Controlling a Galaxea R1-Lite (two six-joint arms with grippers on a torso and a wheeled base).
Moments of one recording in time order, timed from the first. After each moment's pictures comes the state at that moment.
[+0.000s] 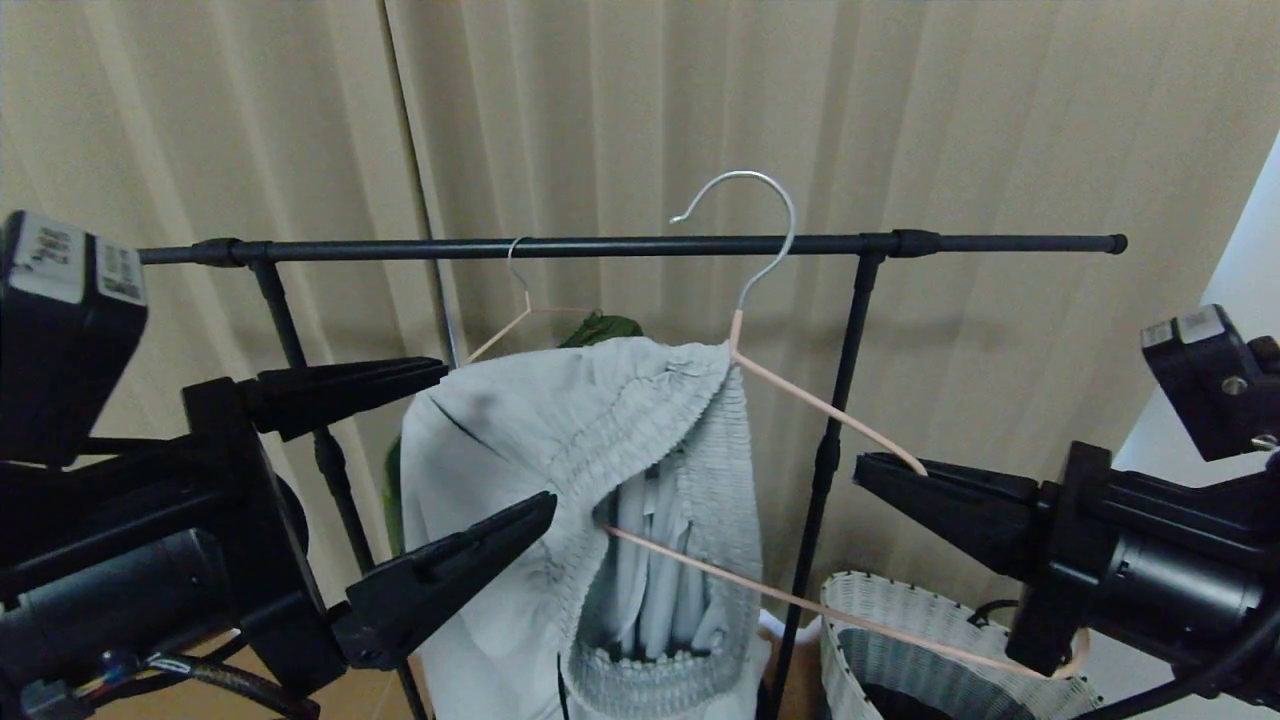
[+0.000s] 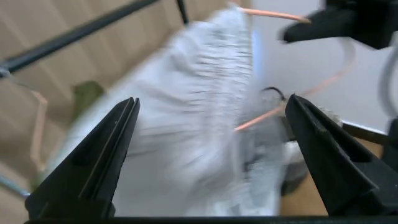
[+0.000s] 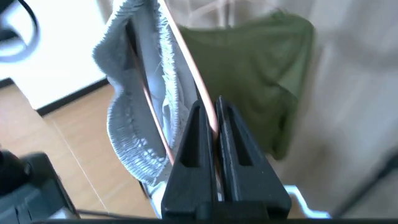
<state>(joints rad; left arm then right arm) -0.74 1.16 -0.60 -0.51 -0.09 0.23 0.76 1.28 -0.51 -0.65 0.03 0.16</state>
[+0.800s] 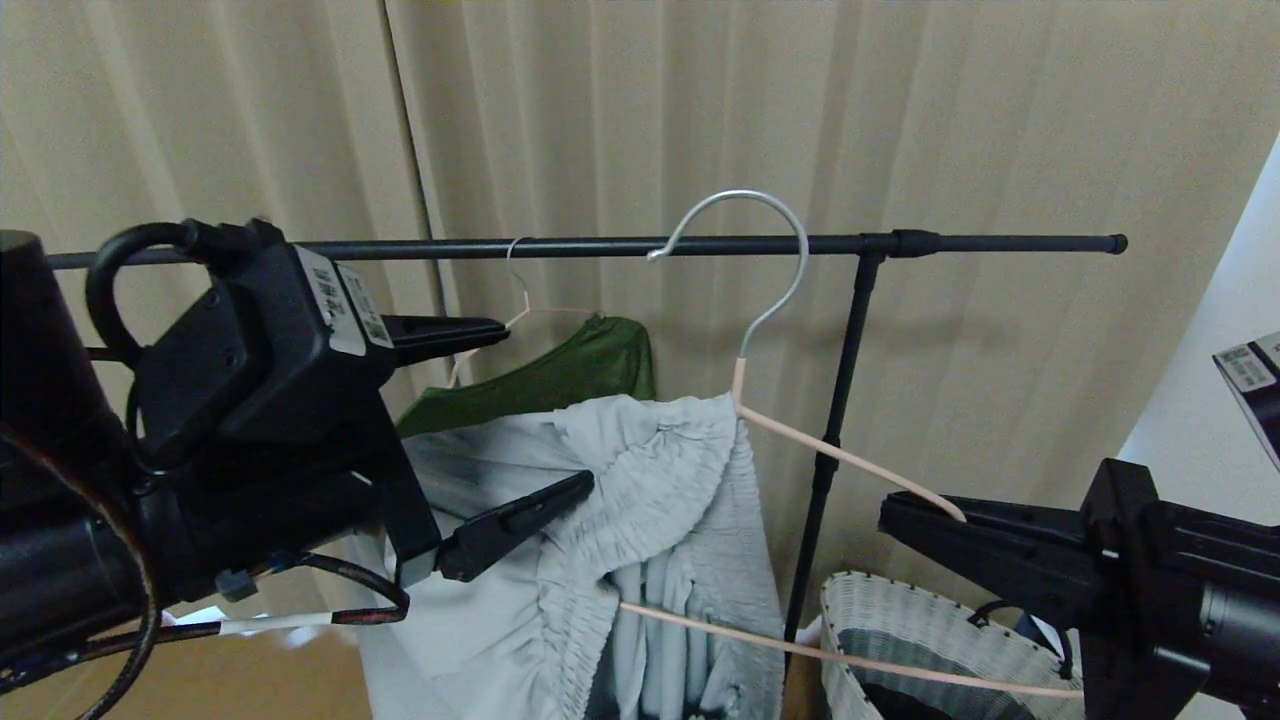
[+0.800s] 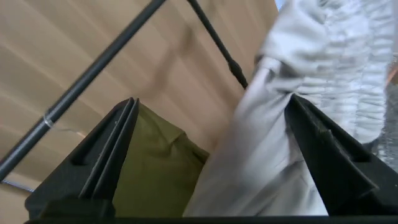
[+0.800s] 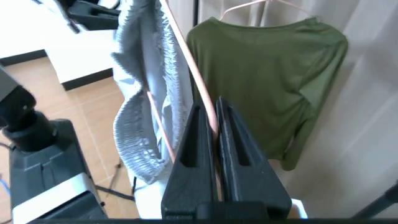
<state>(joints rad) -0.63 1.33 -0.70 -0.51 -0.23 0.57 0.74 1.21 -0.48 -0.62 0.23 0.08</state>
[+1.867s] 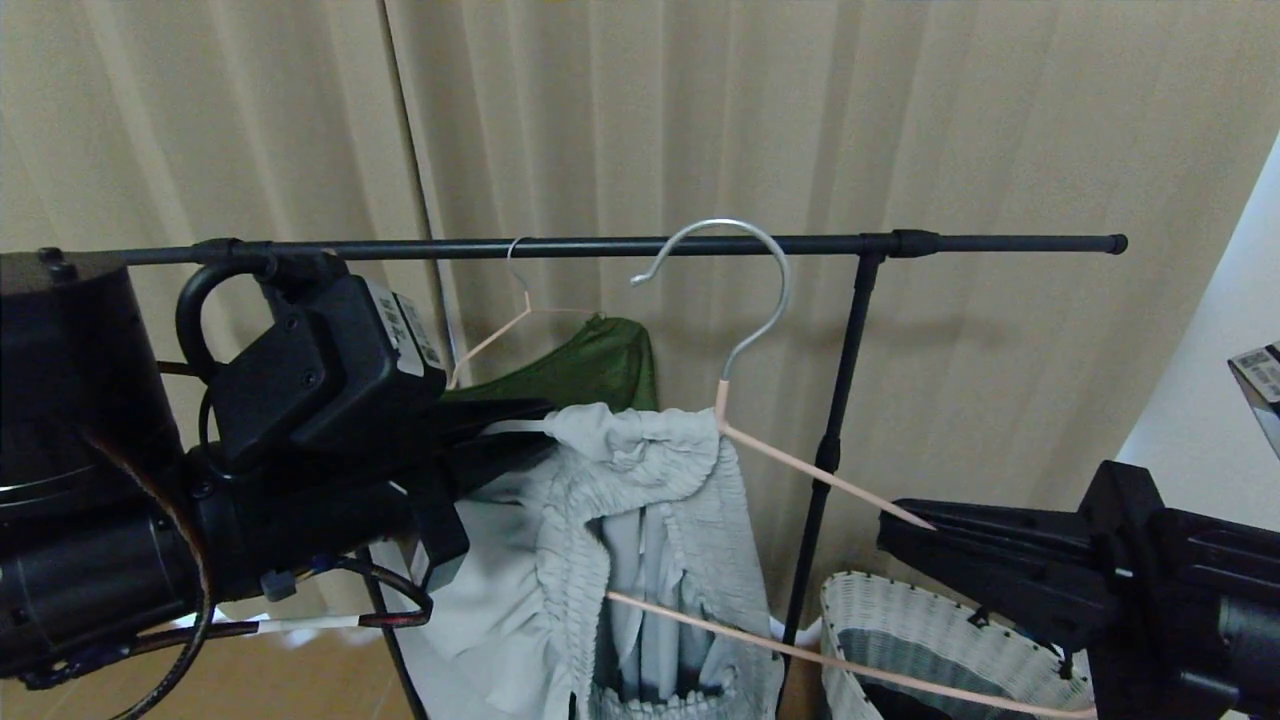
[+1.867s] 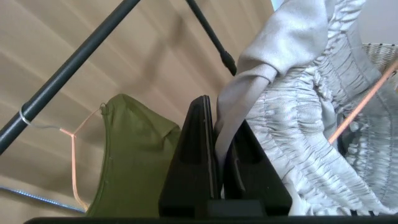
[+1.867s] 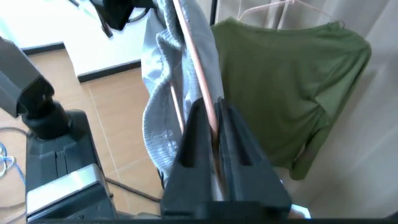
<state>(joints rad) -0.62 1.37 -0.70 -0.51 -0.22 0.57 0.74 1.21 -0.48 -0.62 0.29 0.06</state>
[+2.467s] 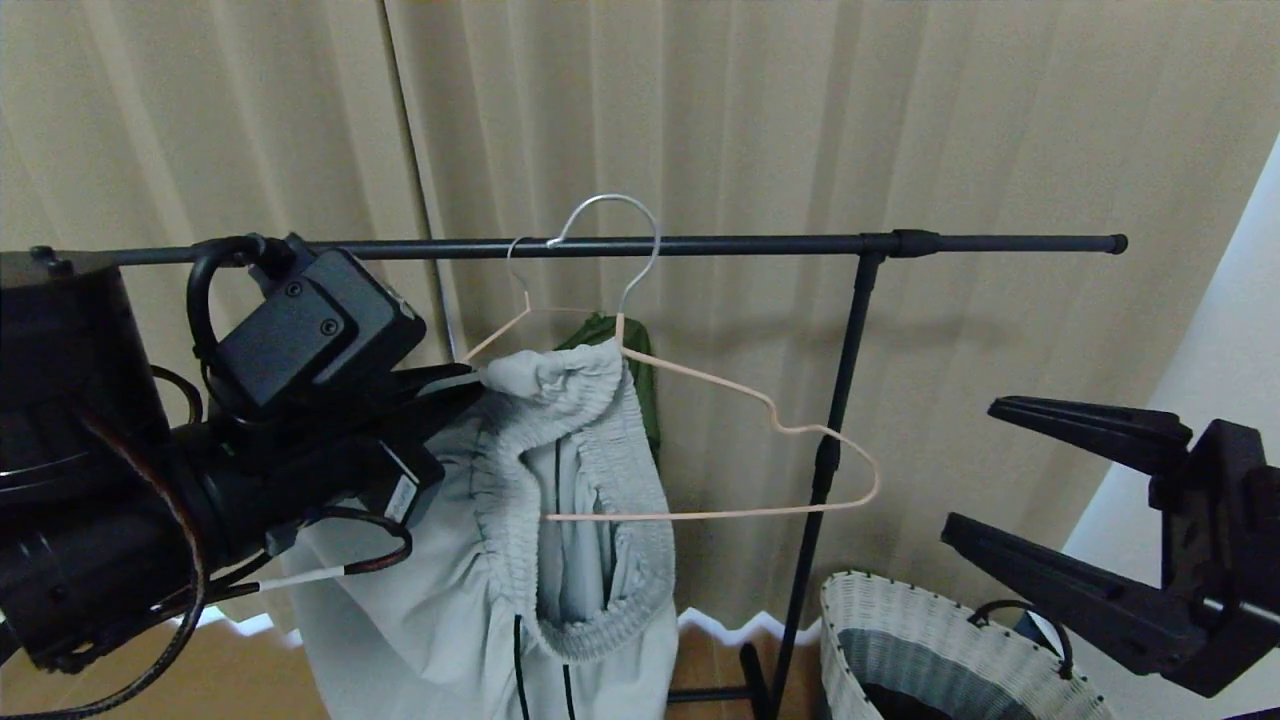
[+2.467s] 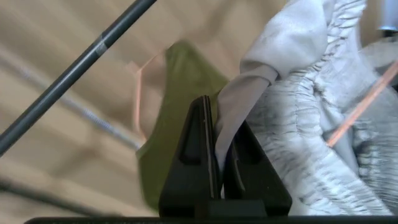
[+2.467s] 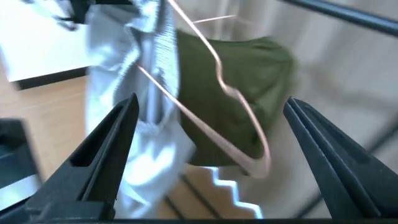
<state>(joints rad) -0.58 1.37 -0.69 -0.51 0.11 0.52 0.56 1.11 -0.46 -0.57 0.28 -0.06</state>
